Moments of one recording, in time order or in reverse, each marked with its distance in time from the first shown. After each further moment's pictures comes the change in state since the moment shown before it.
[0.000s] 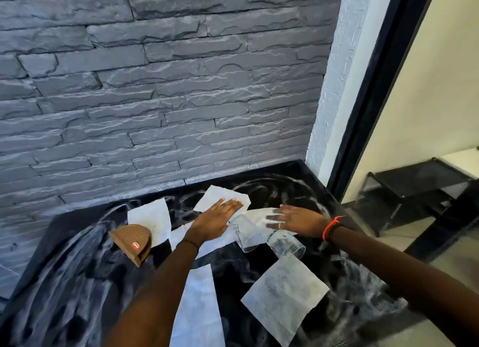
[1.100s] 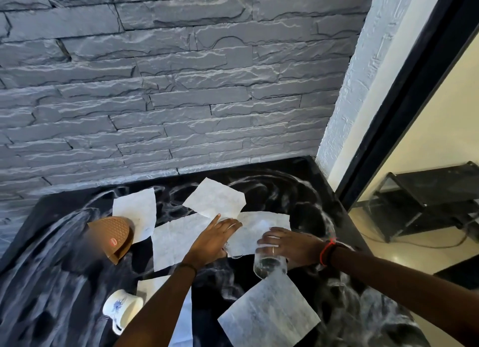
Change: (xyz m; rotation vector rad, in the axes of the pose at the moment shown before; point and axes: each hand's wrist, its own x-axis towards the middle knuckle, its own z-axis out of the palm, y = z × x) left_hand 0.035 0.019 0.087 -0.111 -0.045 -0.102; right_hand 0.017 0.013 0.081 0.402 -0.010 -0.188
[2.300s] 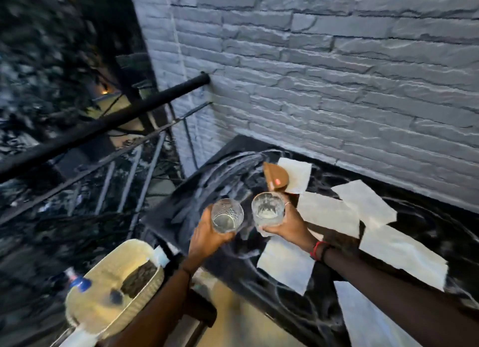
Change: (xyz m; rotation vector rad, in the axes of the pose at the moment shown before) left_hand -0.406 0.083 -0.060 -0.684 0.835 -1.407; right_hand 0.217 -0.296 -0.122 1.151 0.418 0.076
